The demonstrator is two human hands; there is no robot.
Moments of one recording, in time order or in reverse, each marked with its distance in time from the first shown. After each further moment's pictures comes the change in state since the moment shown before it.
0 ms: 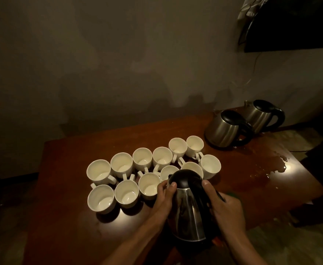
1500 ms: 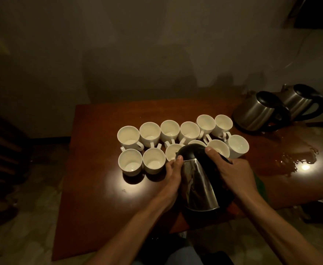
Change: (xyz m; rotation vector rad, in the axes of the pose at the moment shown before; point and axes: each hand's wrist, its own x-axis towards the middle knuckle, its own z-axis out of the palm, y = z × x) left_hand -0.020 -0.017 -0.046 -0.154 0.051 0.019; right_hand -0.017 -0.026 0.051 -0.314 -0.089 0.003
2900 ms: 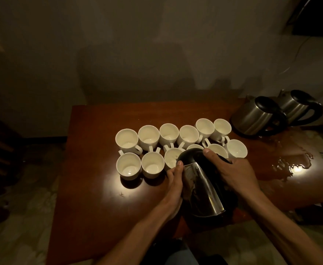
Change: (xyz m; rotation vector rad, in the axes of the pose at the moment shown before) left_hand 0.000 -0.009 0.006 -0.146 -0.039 -0.026; right_hand 0.013 -0.010 -0.004 -0.147 -0.025 -0.050
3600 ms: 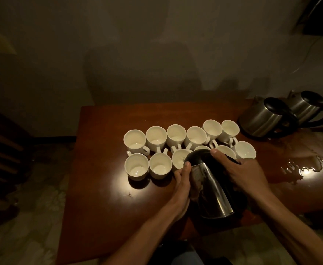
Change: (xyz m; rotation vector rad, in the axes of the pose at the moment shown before) left_hand -0.002 0.007 0.000 0.011 -0.010 -0.017; right_hand 0.002 -0.008 0.003 -0.013 -0.001 -0.012
